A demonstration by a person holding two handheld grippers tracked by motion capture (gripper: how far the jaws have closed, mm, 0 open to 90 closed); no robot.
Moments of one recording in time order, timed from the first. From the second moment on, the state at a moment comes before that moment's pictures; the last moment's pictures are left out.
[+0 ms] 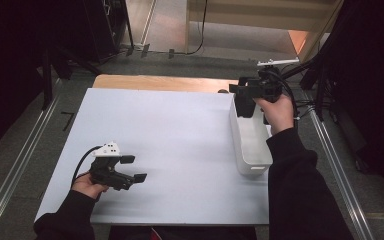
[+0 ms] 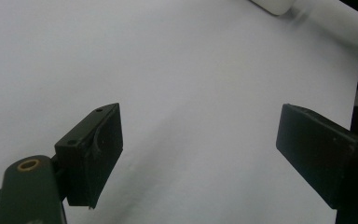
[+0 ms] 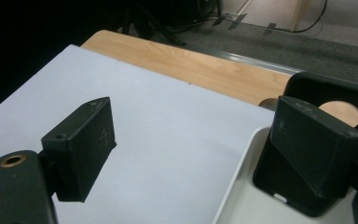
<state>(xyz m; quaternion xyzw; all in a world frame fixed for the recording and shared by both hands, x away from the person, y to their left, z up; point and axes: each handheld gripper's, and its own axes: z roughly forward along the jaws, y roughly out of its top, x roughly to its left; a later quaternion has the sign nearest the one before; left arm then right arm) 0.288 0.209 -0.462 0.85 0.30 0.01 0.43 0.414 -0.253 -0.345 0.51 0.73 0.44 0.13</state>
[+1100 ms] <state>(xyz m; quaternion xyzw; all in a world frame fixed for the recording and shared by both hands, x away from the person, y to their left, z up) 0.290 0.215 -0.458 0.84 0.31 0.01 0.44 0.334 -0.222 -0.385 0.42 0.77 0.46 0.12</state>
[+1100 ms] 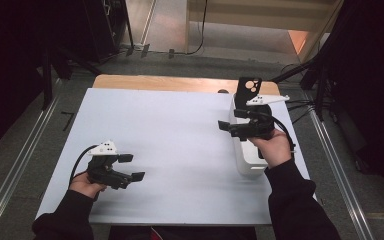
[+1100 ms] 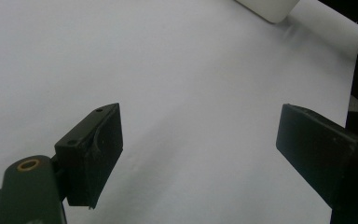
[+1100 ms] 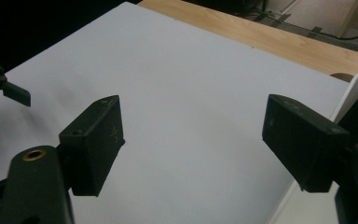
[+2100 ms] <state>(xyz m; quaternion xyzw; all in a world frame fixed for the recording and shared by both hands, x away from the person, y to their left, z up) 0.290 0.222 -0.454 0.84 0.31 0.01 0.45 0.281 -0.203 -0.428 0.38 0.79 0.47 0.09</state>
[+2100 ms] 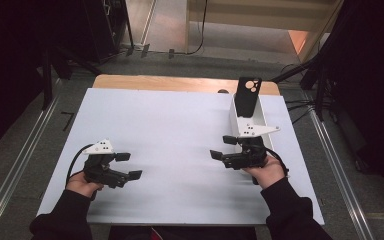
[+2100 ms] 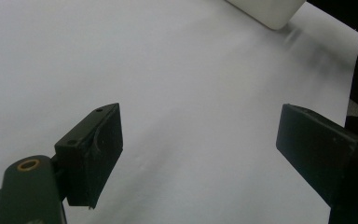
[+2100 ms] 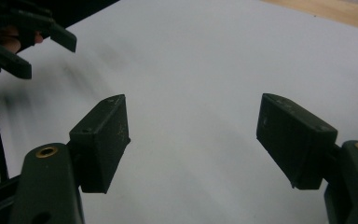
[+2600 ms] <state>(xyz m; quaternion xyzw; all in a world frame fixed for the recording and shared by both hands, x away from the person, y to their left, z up) 0.287 0.220 -0.453 0.84 0.31 0.00 0.45 0.258 -0.206 -0.446 0.35 0.81 0.47 0.09</state>
